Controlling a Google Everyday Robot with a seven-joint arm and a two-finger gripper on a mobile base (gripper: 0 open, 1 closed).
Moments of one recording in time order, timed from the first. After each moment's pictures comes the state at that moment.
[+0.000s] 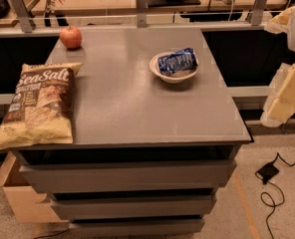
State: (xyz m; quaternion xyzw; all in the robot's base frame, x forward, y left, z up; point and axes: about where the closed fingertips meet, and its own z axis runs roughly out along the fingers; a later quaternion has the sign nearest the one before) arm 0.435 -0.205 1.013 -0.60 0.77 -0.07 0.21
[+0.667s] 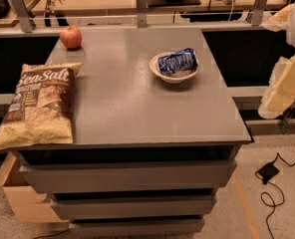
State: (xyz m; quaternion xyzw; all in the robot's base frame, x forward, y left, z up) arm 0.450 -0.211 1.012 -0.59 0.77 -0.06 0.22
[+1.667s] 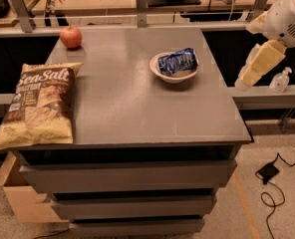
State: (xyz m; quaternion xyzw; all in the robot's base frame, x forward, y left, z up) arm 0.559 -0.222 0.969 -0.56 0.78 0.04 0.26
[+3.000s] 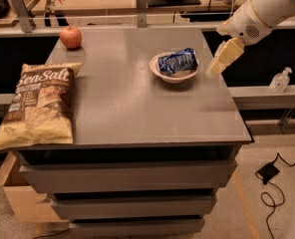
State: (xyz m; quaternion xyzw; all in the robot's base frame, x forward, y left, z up) arm 0.655 -0.188 0.927 -0.57 0.77 0.09 0.28
